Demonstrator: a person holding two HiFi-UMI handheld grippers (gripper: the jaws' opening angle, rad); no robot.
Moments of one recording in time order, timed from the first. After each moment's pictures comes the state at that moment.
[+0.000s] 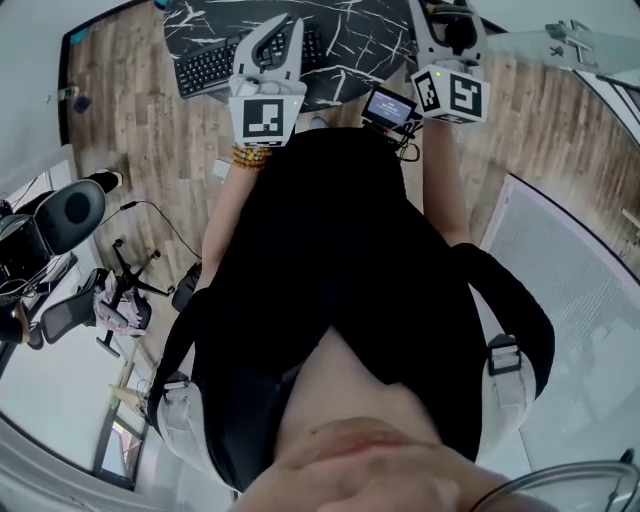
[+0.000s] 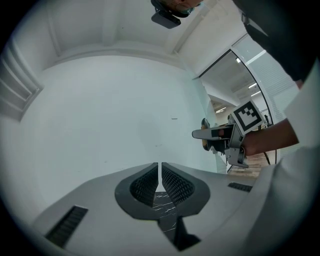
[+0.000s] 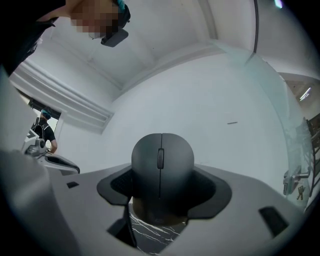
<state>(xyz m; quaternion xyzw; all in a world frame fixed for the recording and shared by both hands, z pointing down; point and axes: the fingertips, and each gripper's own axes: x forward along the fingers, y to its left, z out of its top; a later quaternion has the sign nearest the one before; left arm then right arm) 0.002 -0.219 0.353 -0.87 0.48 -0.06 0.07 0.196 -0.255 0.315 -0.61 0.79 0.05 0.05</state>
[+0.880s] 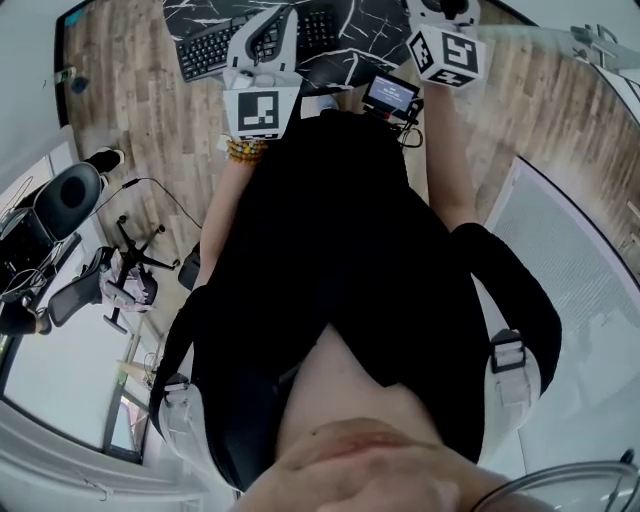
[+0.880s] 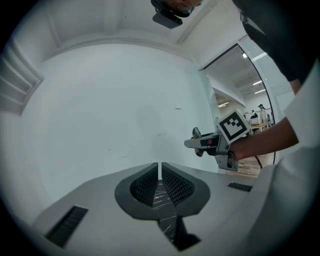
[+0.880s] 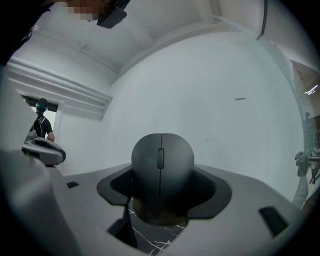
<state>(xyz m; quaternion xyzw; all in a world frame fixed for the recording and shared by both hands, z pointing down) -0.027 -0.239 0.384 -0.87 0.48 -0.10 0.05 0.168 -0.322 0.385 -0.60 0.80 -0.01 -0.02</state>
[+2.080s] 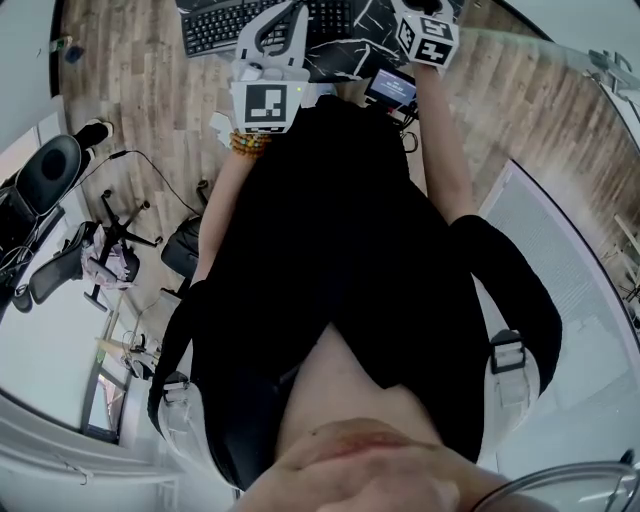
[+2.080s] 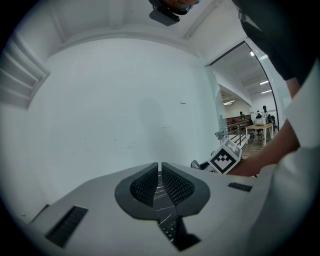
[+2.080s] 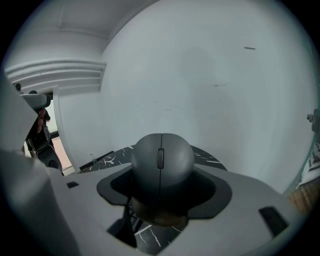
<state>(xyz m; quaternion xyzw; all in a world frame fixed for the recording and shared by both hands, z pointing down) -0.052 -0.229 0.411 -0.86 0.50 -0.11 0.01 0.135 -0.329 0.568 -0.56 0.79 -0.17 -0.18</state>
